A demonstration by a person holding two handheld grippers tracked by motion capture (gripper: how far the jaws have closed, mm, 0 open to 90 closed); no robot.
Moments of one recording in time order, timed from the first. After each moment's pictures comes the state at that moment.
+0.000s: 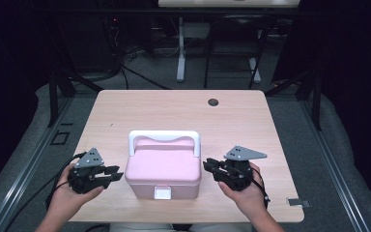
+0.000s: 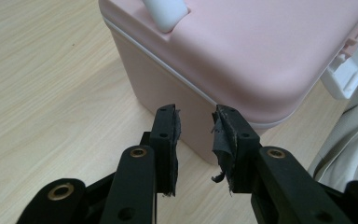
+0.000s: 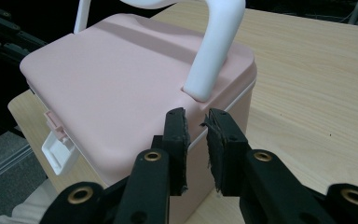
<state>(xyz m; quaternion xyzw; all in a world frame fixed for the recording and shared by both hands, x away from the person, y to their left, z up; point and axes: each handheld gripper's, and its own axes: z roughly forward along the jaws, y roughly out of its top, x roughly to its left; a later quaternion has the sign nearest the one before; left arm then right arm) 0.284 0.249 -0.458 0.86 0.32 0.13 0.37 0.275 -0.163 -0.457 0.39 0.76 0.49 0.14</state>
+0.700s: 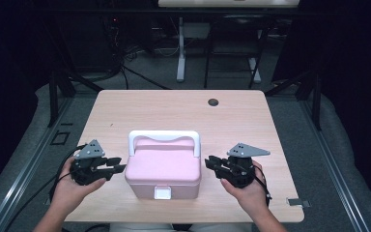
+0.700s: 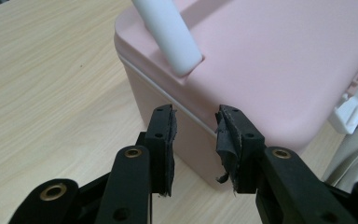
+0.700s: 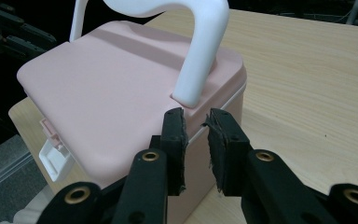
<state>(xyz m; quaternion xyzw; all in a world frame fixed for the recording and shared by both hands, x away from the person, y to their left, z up) 0.300 0.244 -0.447 0.85 0.32 0.13 0.39 0.281 -0.170 -0.454 0.40 0.76 0.50 0.14</state>
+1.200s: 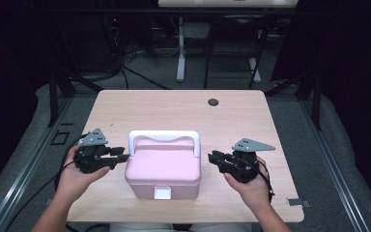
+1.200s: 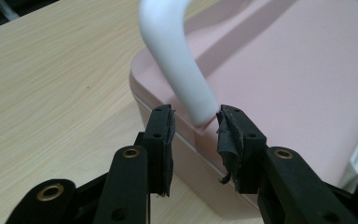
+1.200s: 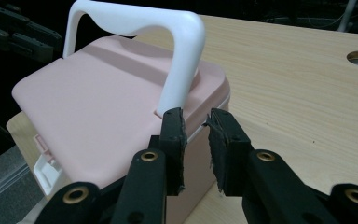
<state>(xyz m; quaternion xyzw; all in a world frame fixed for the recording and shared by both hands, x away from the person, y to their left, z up) 0.323 0.237 -0.433 0.84 0.33 0.13 0.40 0.289 -0.179 -0.447 0.41 0.74 0.51 0.14</state>
